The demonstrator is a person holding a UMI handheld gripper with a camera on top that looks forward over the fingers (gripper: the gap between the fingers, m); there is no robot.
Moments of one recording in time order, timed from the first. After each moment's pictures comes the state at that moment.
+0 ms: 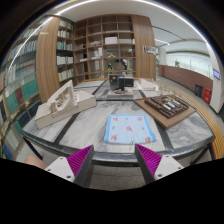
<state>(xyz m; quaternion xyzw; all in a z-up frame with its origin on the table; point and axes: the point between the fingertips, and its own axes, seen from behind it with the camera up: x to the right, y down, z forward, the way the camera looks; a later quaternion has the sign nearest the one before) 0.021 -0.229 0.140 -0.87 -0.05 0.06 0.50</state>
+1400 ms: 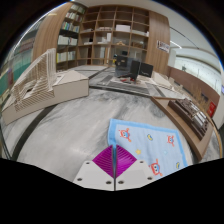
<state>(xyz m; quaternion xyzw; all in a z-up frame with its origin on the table) -0.036 0.064 -0.011 -0.88 -0.11 0.00 0.46</state>
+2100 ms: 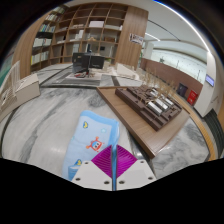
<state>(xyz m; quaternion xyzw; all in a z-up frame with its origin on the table) 0.191 0.050 0.005 -0.89 -0.01 -0.09 0.44</state>
